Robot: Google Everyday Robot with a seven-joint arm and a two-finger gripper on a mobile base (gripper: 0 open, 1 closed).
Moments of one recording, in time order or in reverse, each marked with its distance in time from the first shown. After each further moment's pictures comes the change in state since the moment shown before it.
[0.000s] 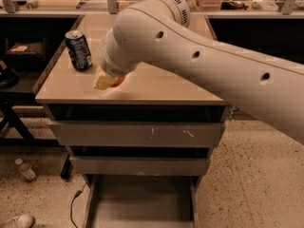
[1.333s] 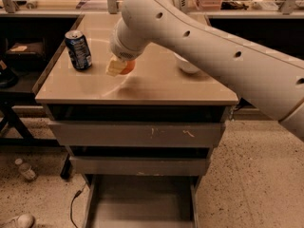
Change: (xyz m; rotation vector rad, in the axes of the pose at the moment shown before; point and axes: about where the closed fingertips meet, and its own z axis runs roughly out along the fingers) arm 0.049 -0.053 0.036 -0.023 0.076 0.056
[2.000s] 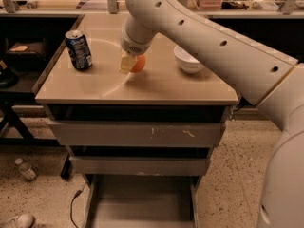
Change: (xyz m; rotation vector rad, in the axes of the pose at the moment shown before) arm 0.043 -0.021 0.019 -0.083 0.117 0.002
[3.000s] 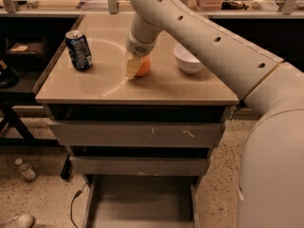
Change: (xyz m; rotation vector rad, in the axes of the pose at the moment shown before) arm 0.027 0.006 0.018 -0.126 0.050 -0.007
